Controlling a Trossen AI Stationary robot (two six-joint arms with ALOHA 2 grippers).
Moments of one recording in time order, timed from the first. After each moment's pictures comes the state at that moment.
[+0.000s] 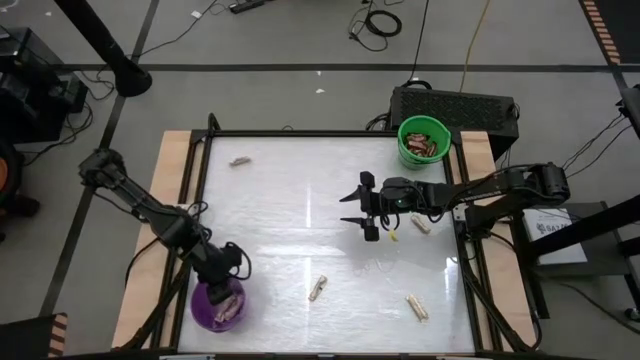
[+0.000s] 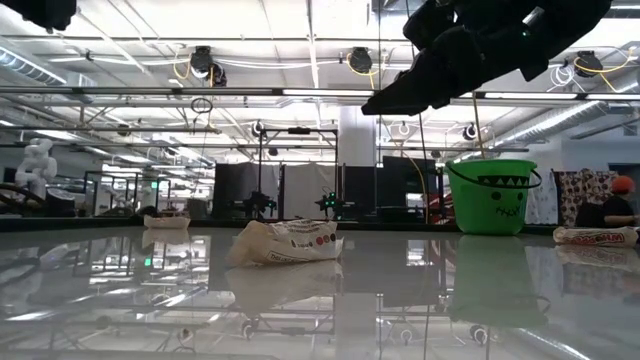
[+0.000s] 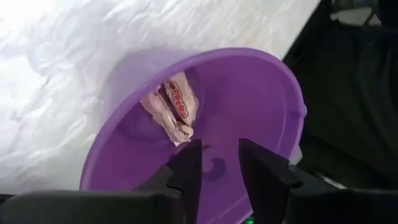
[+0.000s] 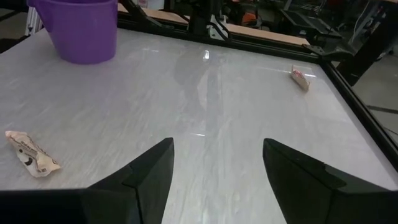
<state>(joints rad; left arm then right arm) -0.63 1.15 0.84 -0.76 0.32 -1.32 -0.04 1.34 0.64 0.33 -0.03 -0.17</state>
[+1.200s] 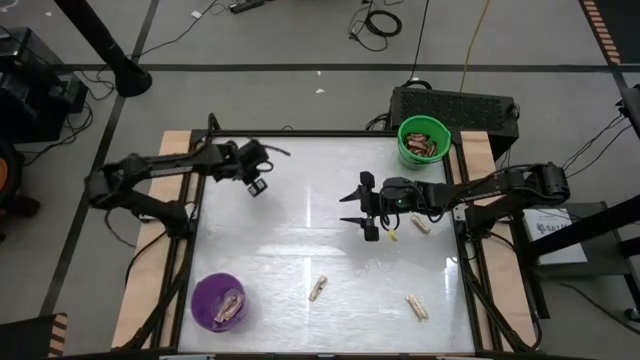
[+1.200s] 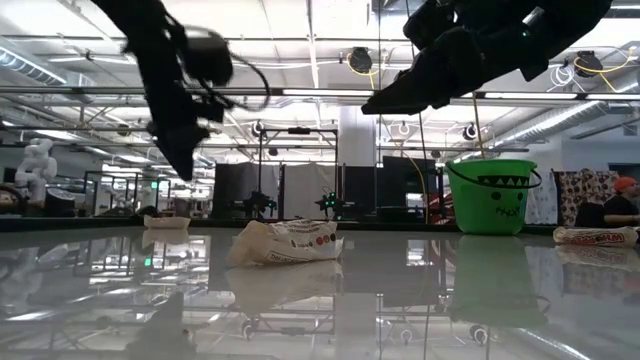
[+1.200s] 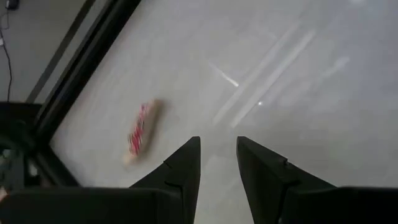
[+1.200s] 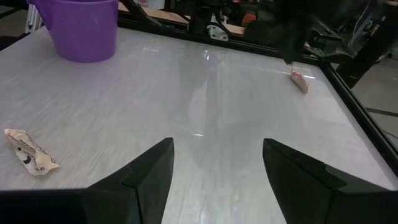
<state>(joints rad) 0.46 1.30 0.84 -0.74 -0.34 -0.12 -0.04 1.34 0.64 0.33 -0.03 -0.18</state>
